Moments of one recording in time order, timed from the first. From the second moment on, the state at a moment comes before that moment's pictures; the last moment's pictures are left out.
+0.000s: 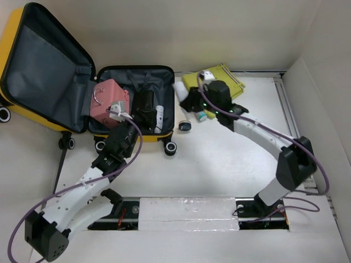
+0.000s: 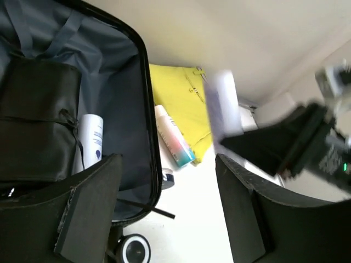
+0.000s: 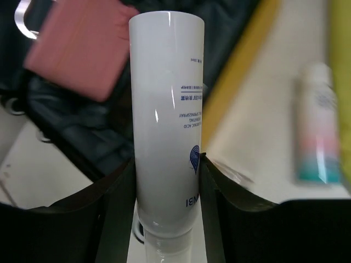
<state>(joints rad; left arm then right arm) -0.60 0.83 0.62 0.19 -0.35 -0.62 0.54 1.55 1.19 -0.01 -0.15 0.39</state>
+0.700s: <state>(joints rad) -0.83 1.23 0.76 0.05 -0.34 -0.42 0.56 1.50 1.11 0.05 -0.19 0.39</state>
